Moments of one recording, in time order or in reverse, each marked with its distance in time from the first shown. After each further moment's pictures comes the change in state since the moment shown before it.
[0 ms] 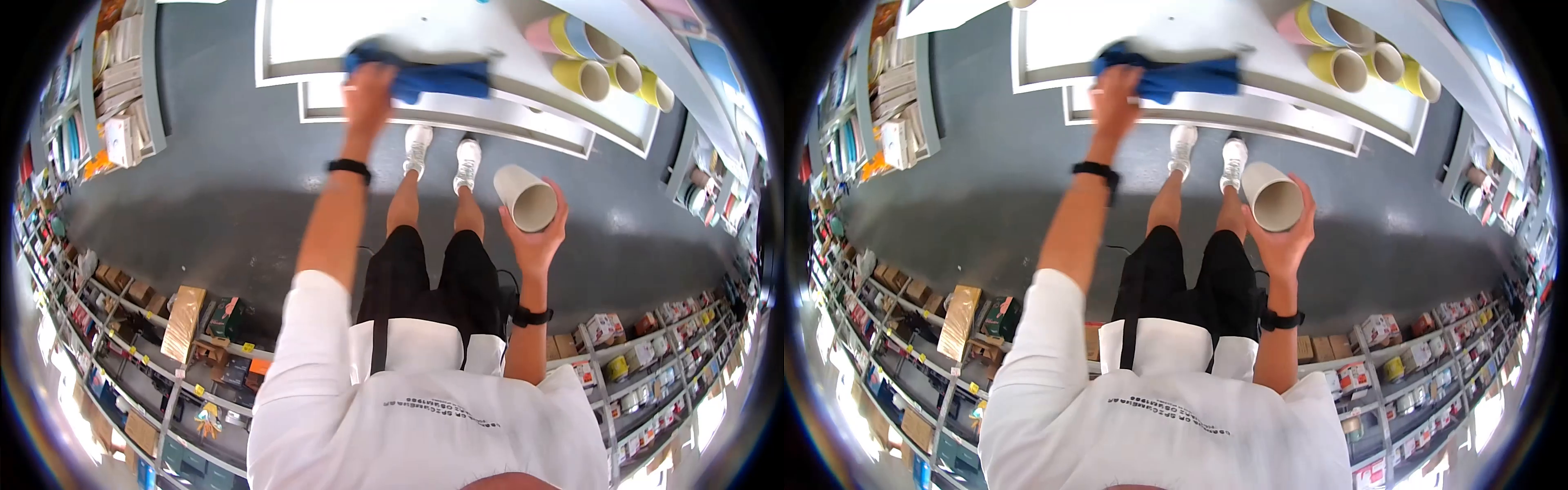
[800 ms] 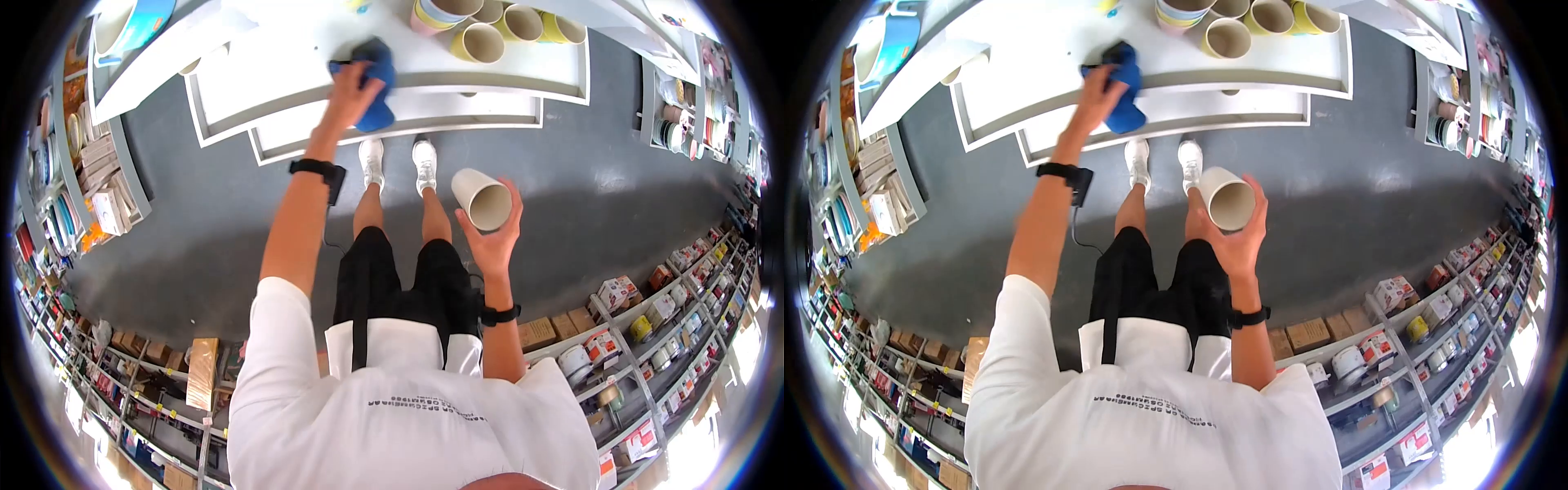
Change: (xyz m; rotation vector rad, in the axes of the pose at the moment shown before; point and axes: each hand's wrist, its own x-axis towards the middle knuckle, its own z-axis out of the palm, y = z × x) left_hand 0.070 0.117 0.002 -0.662 -0.130 0.090; right_hand -0.025 0.036 -0.052 0.149 0.111 0.134
